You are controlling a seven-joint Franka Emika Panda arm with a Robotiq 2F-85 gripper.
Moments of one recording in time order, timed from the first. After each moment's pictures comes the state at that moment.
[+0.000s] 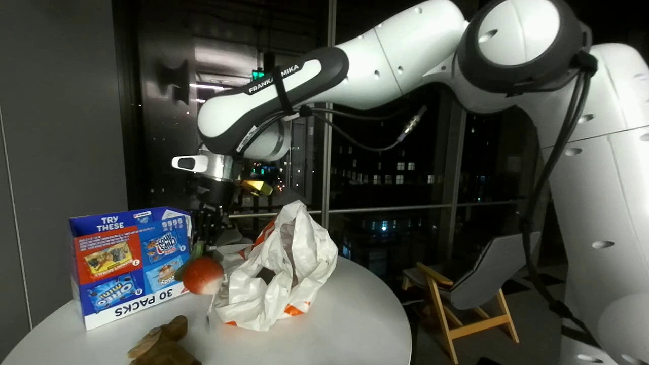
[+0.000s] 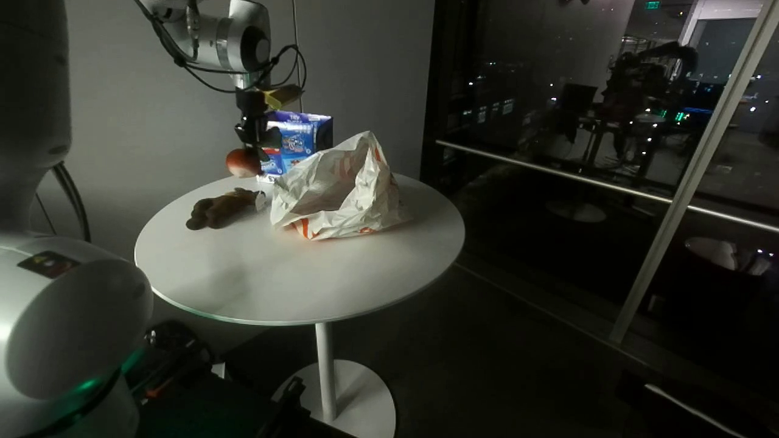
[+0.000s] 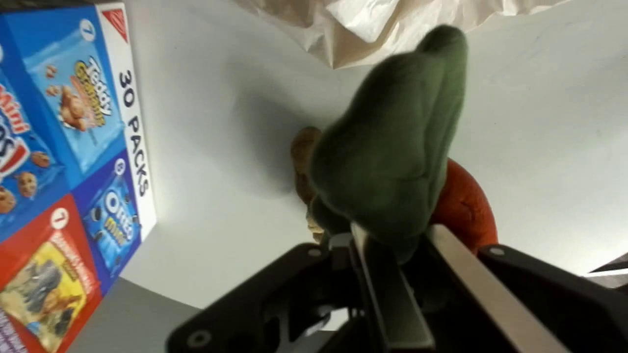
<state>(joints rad) 0.18 0.28 0.27 -1.75 0.06 2.18 -1.41</state>
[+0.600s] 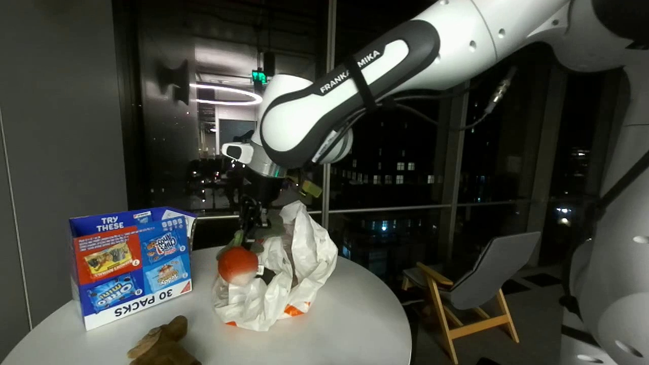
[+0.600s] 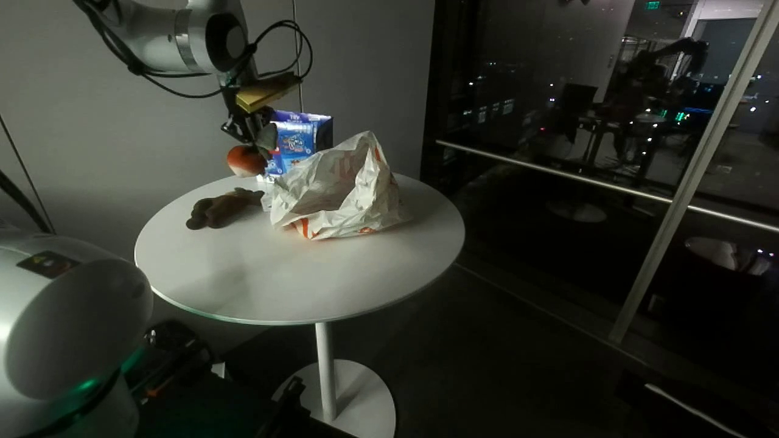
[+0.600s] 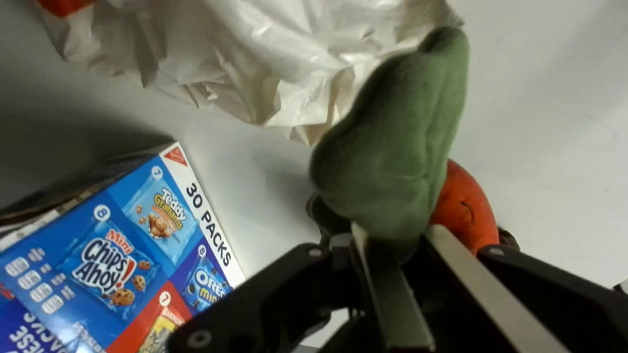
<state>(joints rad) 0.18 -0.10 0.23 -2.24 0.01 2.49 -1.03</state>
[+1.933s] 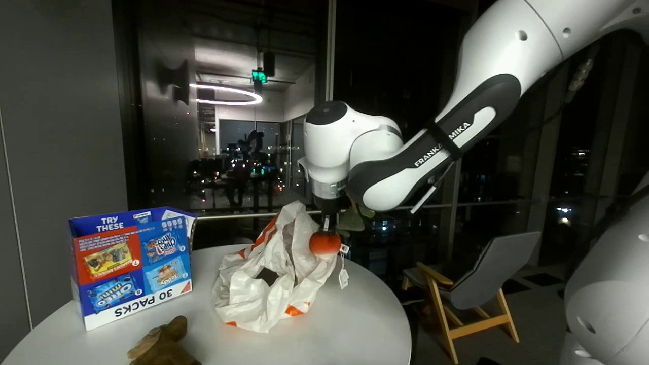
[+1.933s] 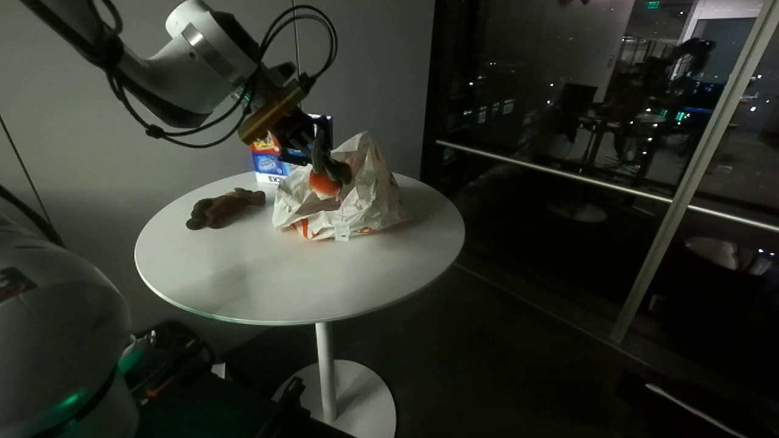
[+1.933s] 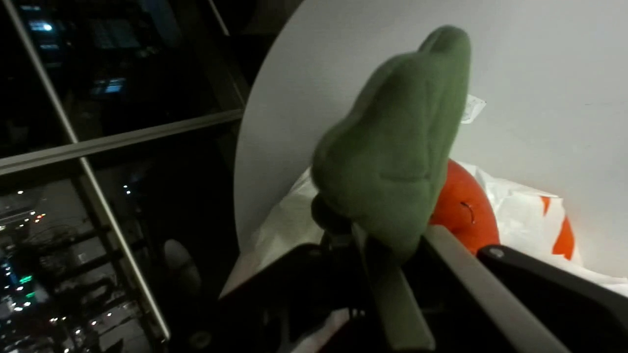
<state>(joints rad) -0.05 -0.31 0.27 -2.49 -0.85 2.39 0.16</state>
